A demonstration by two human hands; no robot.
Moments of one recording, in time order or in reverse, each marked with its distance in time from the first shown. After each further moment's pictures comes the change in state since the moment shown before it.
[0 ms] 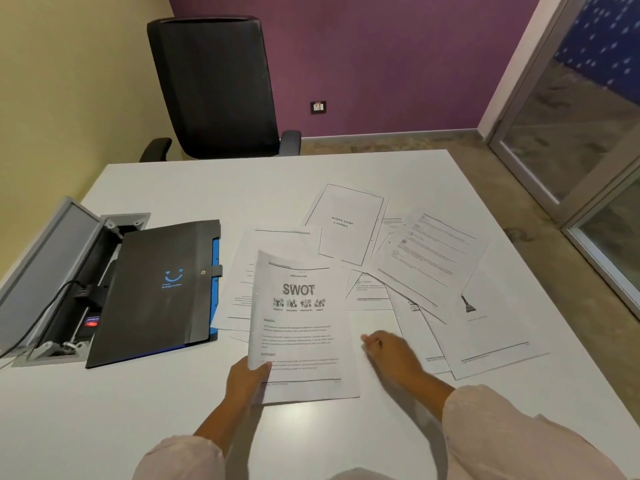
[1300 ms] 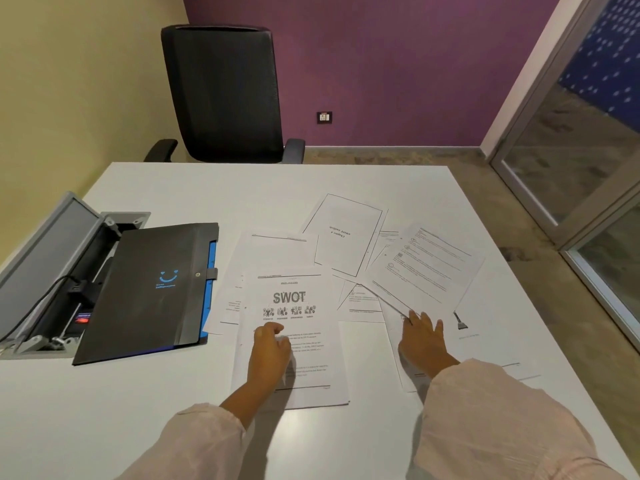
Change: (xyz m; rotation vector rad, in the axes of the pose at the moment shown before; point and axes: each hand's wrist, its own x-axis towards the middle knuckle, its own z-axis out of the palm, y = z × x) left_hand 0.018 0.034 0.053 0.348 0.120 0.371; right_hand 0.056 0.041 -0.058 -0.813 -0.039 0.018
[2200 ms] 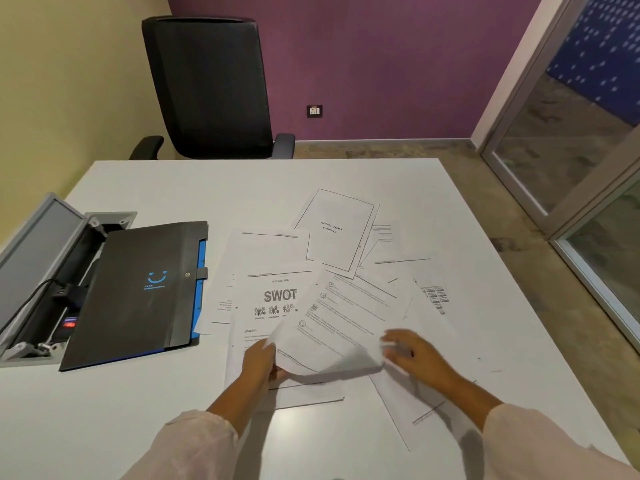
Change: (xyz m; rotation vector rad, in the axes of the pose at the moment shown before) left_hand -0.009 0.011 -0.007 -0.595 -0.155 -0.513; right_hand -0.059 0.017 0.001 0.911 0.056 -0.330
